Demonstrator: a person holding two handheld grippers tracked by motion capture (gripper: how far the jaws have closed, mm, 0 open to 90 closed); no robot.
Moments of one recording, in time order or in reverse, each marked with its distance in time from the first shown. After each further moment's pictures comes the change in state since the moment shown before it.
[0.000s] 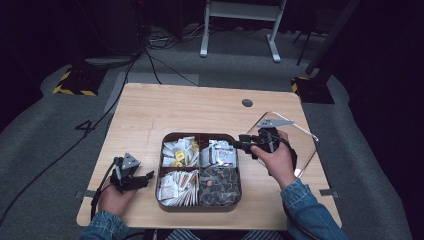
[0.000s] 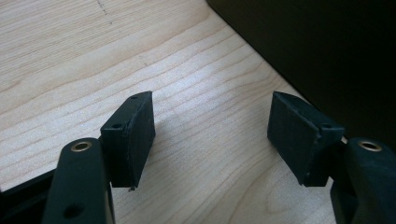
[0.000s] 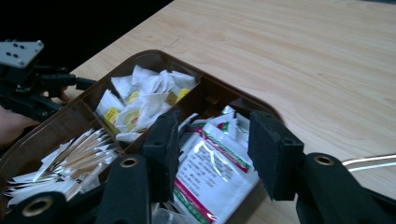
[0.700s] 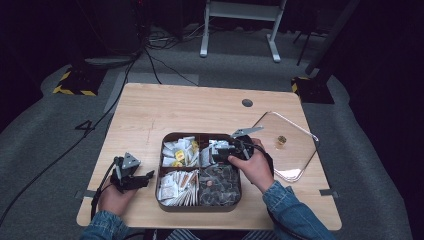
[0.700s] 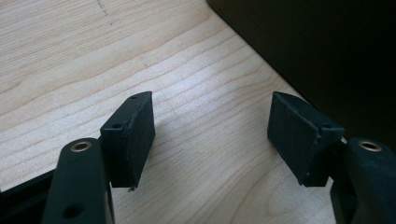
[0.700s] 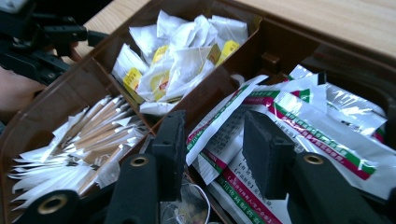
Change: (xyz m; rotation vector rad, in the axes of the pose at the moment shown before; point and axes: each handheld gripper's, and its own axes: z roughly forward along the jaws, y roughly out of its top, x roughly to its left) left arm 0.000 0.001 0.001 0.001 -0.002 -0.004; right arm 0.030 -0.015 0.061 0.174 0.084 0.009
